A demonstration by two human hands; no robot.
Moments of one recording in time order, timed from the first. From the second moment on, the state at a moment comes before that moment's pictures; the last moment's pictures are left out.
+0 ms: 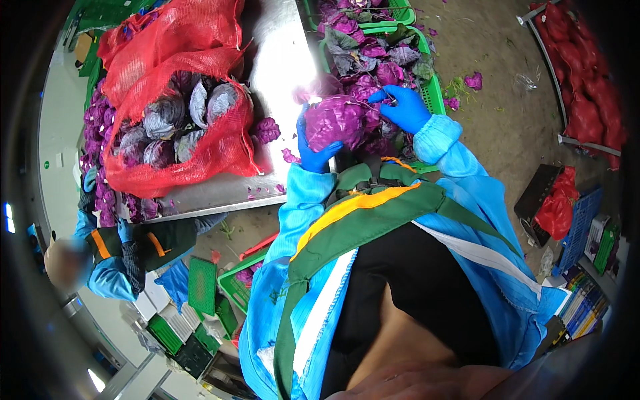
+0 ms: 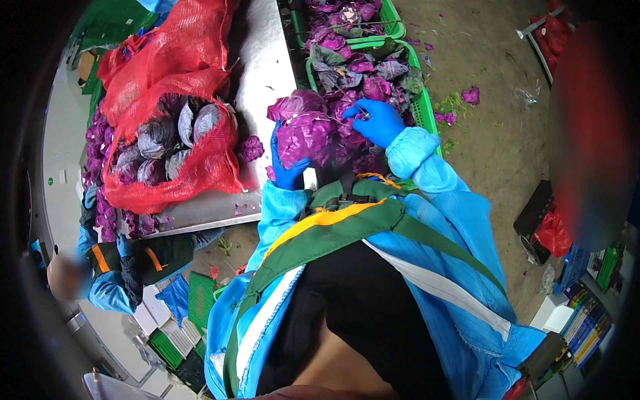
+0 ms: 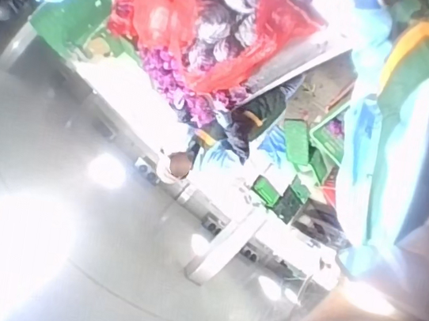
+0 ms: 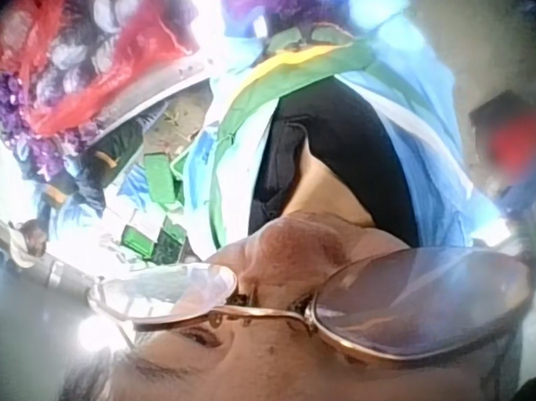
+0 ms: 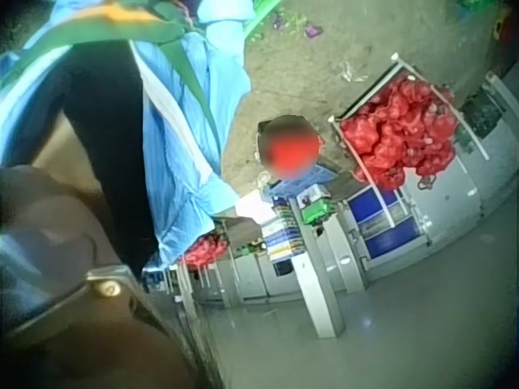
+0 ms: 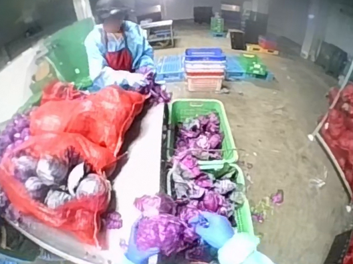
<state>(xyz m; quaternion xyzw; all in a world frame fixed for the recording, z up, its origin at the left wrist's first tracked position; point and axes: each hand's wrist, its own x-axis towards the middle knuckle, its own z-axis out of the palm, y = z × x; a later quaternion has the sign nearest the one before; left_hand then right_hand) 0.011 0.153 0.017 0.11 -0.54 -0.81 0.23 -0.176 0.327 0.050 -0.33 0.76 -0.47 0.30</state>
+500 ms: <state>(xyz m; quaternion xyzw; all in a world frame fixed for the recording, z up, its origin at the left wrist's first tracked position) 0.021 0.150 0.029 0.07 -0.52 -0.84 0.13 -0.181 0.311 0.113 -0.53 0.72 -0.33 0.30</state>
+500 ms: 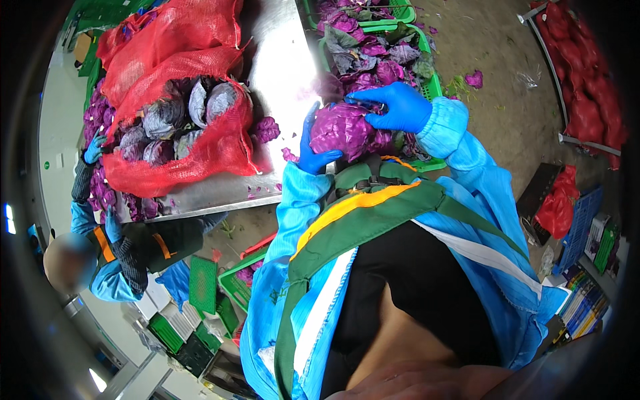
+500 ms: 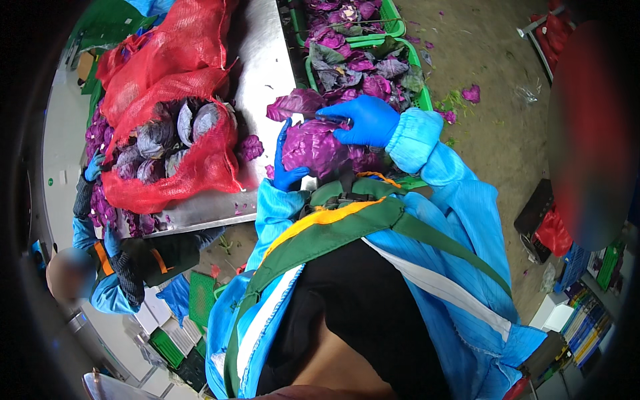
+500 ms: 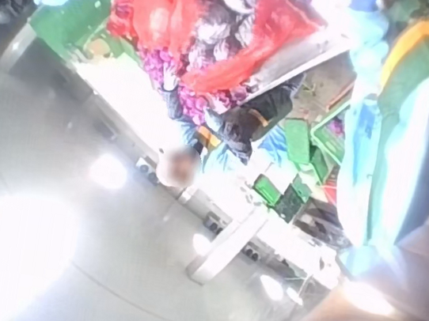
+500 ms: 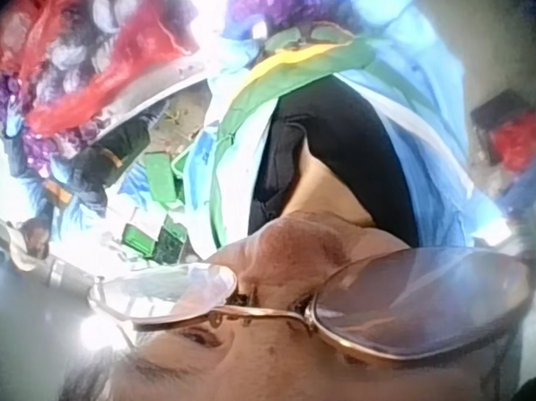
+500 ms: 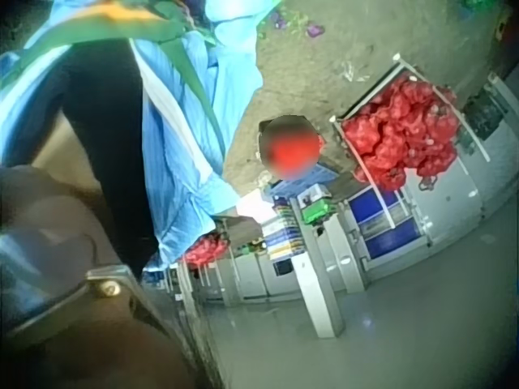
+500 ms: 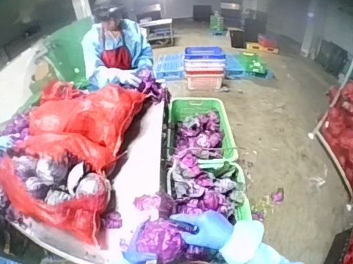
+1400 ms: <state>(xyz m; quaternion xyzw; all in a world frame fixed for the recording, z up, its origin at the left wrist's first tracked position) 0.018 0.156 0.042 0.17 -0.30 -0.91 0.24 -0.156 0.307 0.111 -0.19 0.64 -0.64 0.39</state>
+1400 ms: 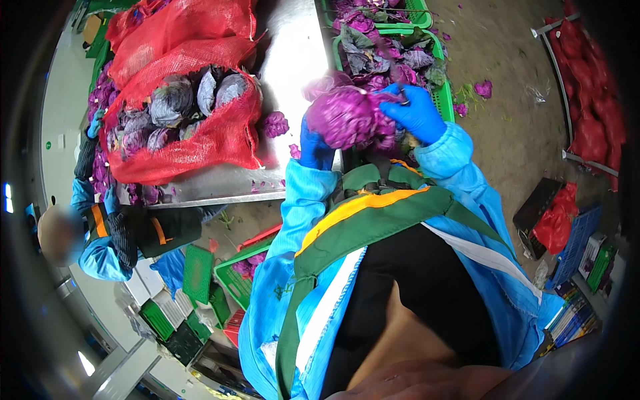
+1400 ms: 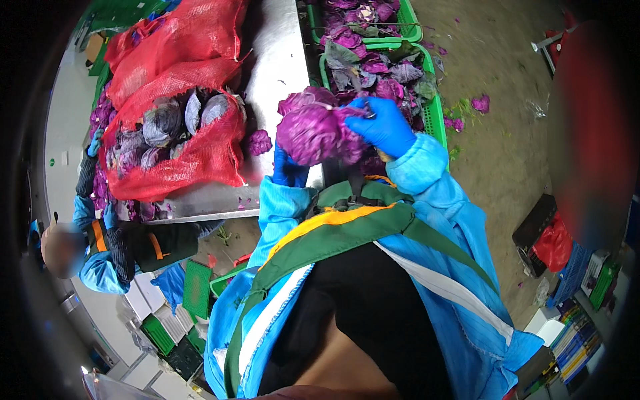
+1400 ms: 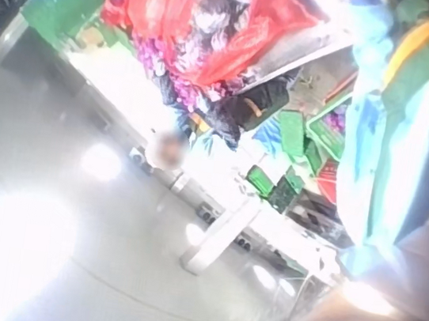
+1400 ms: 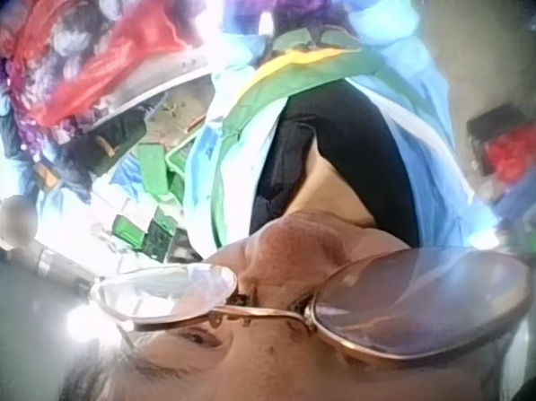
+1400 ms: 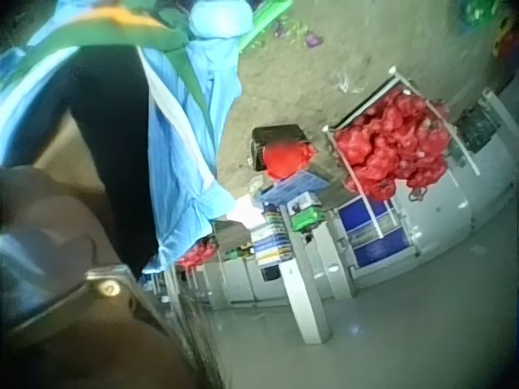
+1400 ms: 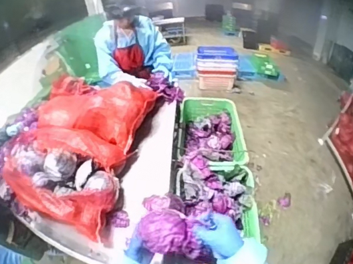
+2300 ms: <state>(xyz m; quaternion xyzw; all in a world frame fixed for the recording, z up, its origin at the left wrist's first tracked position) 0.005 0.164 0.051 0.24 0.03 -0.96 0.13 -0.153 0.307 0.064 -0.57 0.63 -0.49 0.19</state>
